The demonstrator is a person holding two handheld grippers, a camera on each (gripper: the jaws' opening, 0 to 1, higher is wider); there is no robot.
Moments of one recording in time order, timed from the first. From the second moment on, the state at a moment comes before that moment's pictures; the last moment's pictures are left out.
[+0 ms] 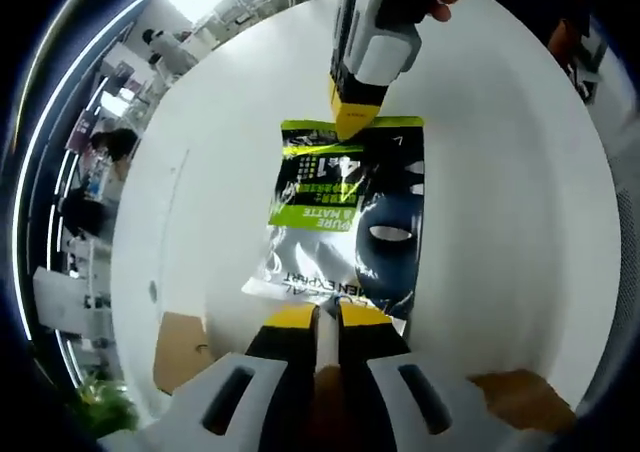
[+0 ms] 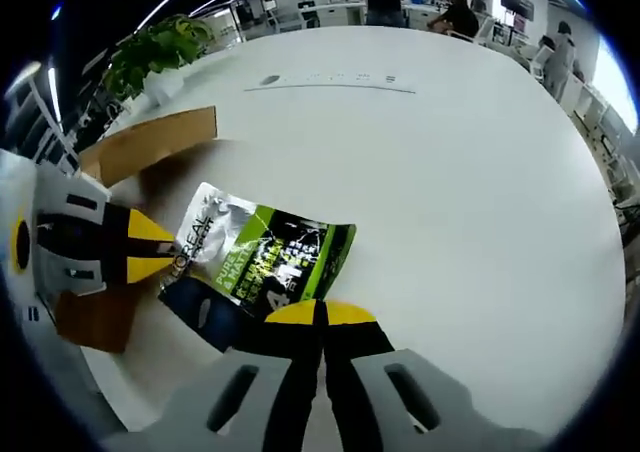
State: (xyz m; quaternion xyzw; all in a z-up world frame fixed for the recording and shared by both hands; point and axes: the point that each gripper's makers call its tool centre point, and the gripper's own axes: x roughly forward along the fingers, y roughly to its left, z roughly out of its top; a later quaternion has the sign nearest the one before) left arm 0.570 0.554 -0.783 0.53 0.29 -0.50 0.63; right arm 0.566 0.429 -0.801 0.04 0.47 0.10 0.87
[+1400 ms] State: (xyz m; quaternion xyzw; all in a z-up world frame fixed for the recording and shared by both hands) left arm 0.551 0.577 -0.692 0.30 0.31 -0.50 0.75; right arm 0.554 0.418 -0.758 -0.07 0.41 0.15 0.90
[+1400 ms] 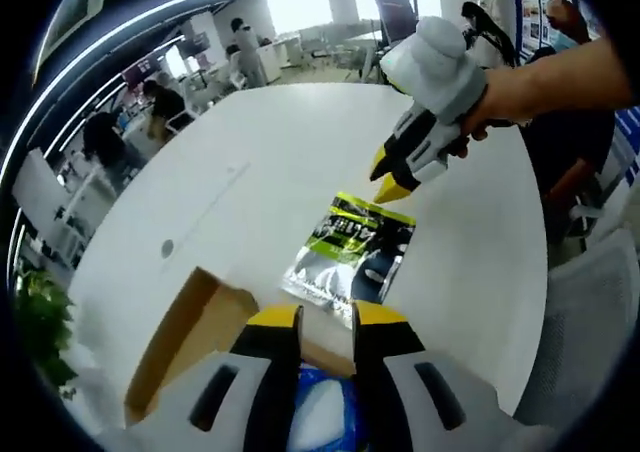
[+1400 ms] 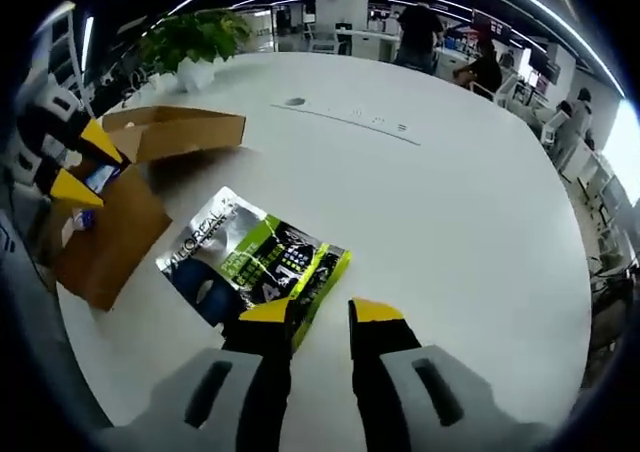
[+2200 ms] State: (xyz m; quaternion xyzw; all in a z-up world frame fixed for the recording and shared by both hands) left arm 0.544 0.644 -0.666 0.20 0.32 -0.45 0.81; right arm 0.521 0.470 -0.682 -0.02 0.36 0.18 0.92
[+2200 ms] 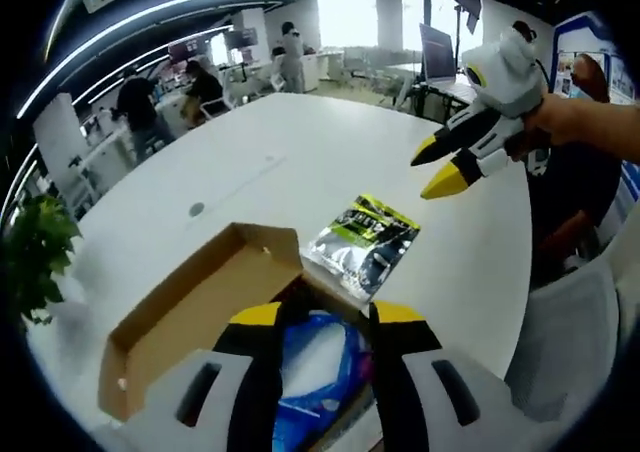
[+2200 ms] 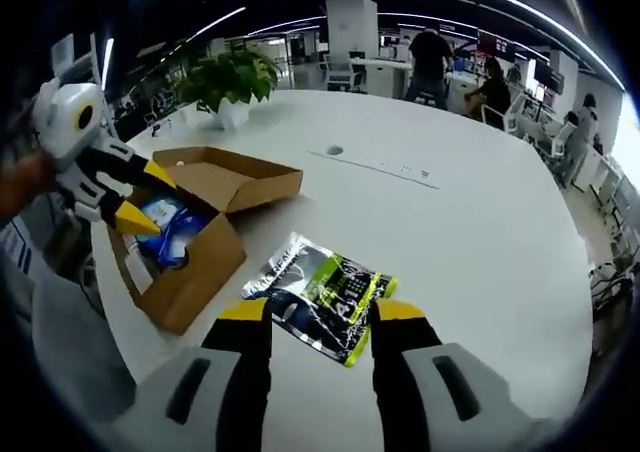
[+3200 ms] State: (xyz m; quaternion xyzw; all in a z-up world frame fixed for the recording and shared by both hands) left arm 0.537 0.768 -0.663 0.16 0.33 -0.36 0.86; right arm 0.497 0.580 -0.666 0.00 0.34 0.27 0.90
